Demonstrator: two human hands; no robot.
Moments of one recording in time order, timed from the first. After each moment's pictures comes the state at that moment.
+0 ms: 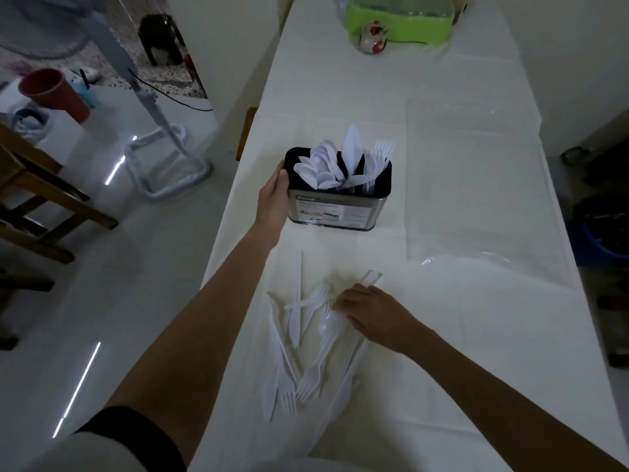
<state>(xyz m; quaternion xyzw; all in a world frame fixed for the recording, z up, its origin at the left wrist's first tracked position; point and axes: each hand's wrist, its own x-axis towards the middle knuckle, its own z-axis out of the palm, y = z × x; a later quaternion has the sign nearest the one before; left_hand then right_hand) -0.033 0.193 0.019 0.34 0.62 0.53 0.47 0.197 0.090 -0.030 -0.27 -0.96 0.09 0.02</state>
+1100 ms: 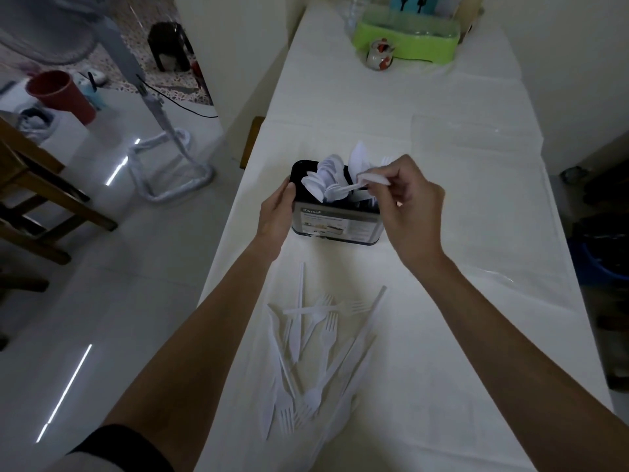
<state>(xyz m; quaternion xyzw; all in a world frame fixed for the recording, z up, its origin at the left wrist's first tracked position) -0.037 0.194 0.018 0.31 0.62 0.53 0.49 0.154 0.180 0.110 -0.43 -0.69 0.29 0.51</state>
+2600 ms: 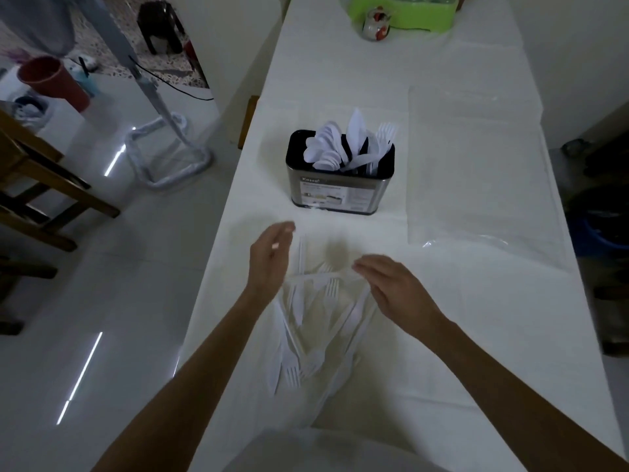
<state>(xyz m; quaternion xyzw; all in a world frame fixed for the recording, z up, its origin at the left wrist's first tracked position) -0.021 0.069 0.006 0.44 0.68 0.45 0.36 0.216 0.076 -0.007 -0.38 -0.90 0.10 0.20</state>
